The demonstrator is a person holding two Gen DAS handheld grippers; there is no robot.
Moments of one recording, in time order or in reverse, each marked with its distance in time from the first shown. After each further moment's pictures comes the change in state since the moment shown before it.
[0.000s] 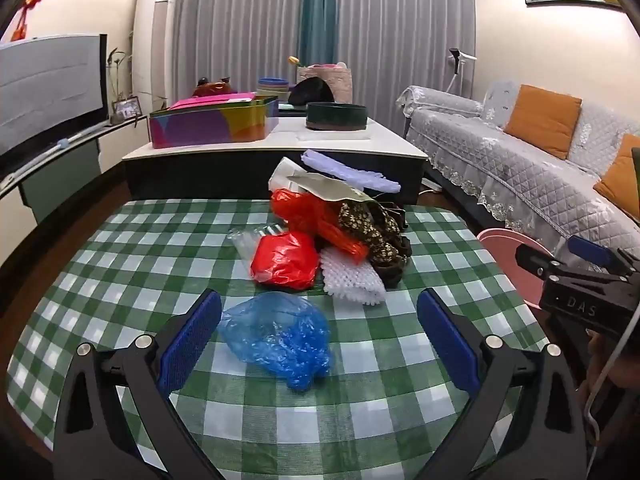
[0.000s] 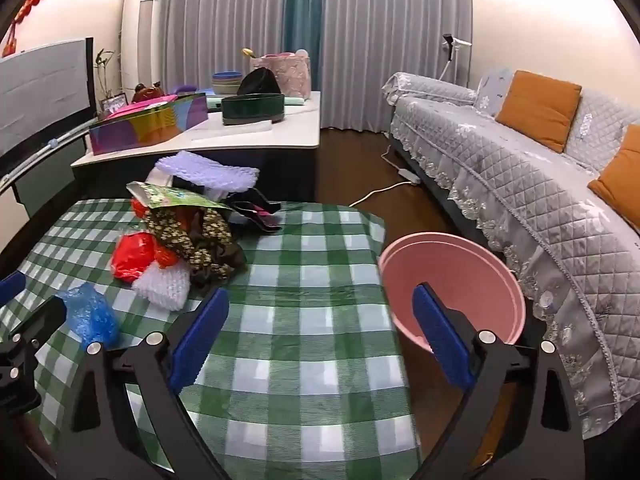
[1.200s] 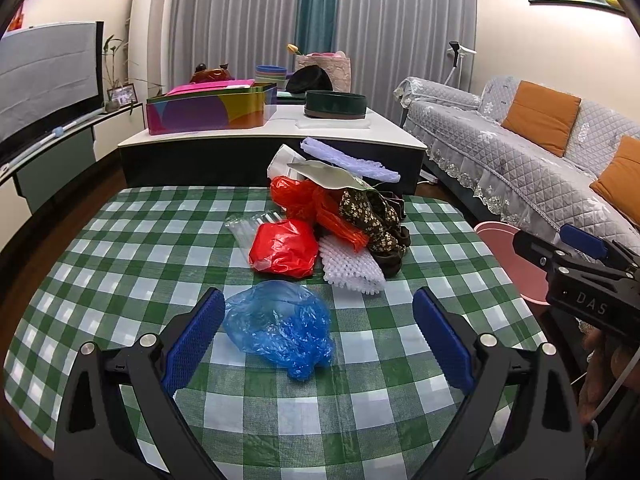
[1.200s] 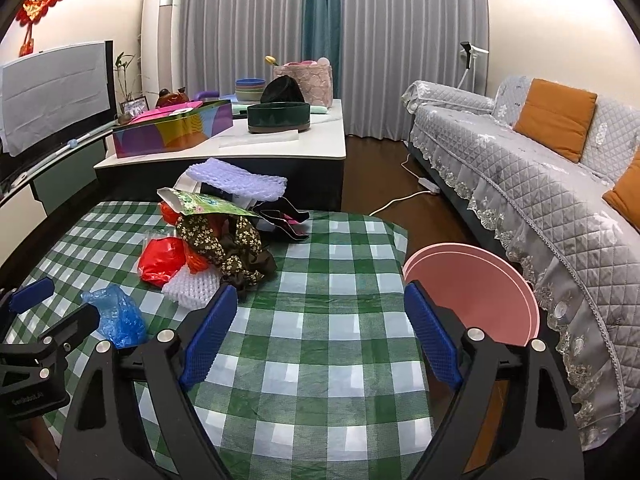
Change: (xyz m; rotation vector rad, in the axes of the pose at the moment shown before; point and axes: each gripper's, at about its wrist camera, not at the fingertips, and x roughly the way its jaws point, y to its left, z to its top) left arm 0.009 0.005 -0.006 0.000 0.015 -0.010; right arm -0.022 0.020 0.000 -0.026 -0.034 0.053
